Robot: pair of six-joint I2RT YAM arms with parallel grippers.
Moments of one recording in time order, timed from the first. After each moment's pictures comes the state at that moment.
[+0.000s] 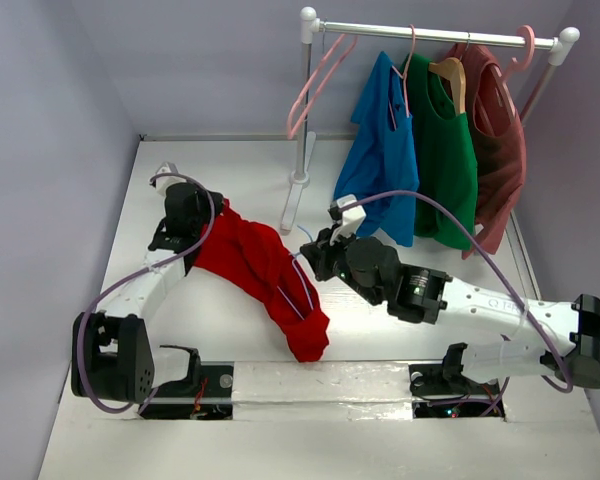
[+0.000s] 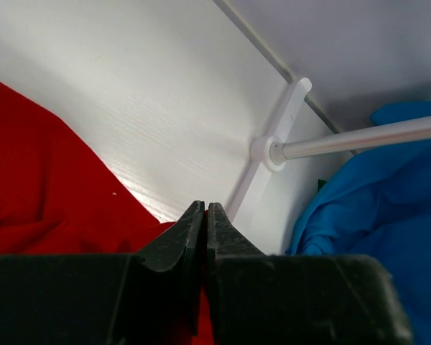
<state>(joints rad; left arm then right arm) -0.14 1.24 0.73 0.15 -0.12 -0.84 1.19 1.19 1.01 -0.06 0.50 0.43</state>
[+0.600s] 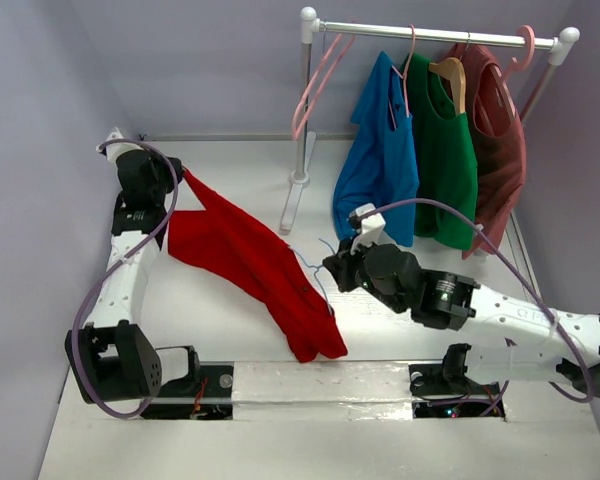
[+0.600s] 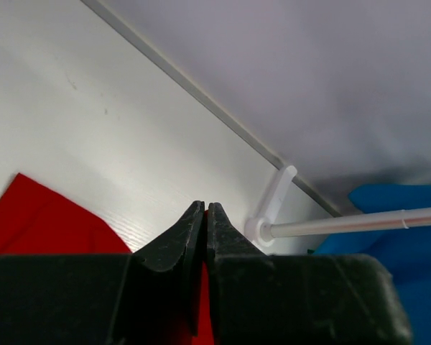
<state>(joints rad) 0.06 1.24 1.04 -0.03 -0.06 -0.74 1.19 1.05 0.96 -0.27 0.50 0.47</state>
